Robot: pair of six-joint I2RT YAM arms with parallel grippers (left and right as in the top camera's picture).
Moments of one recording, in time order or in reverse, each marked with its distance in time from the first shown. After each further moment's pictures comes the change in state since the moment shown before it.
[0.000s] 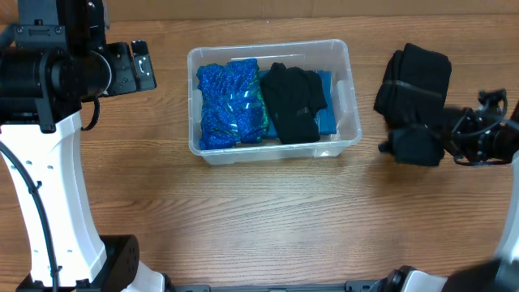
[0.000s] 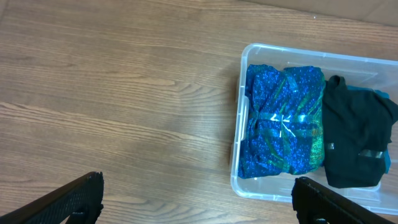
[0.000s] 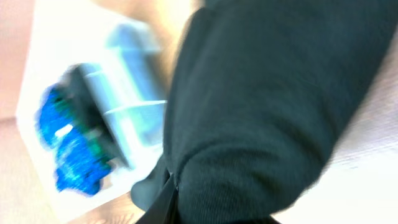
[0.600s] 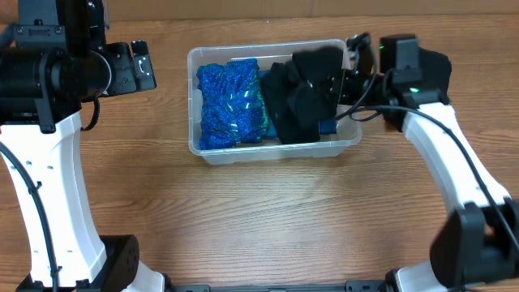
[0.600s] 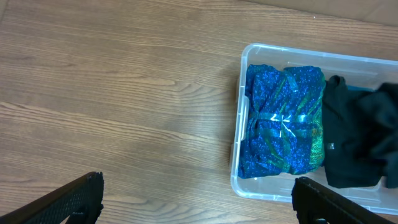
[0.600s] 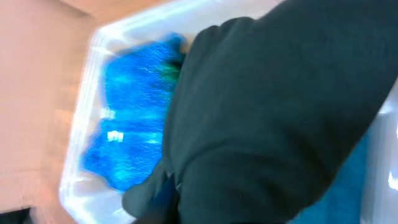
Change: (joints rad) left arm 0.000 0.000 0.000 0.000 0.000 0.000; right arm 0.612 0.261 0.011 0.630 0.017 0.126
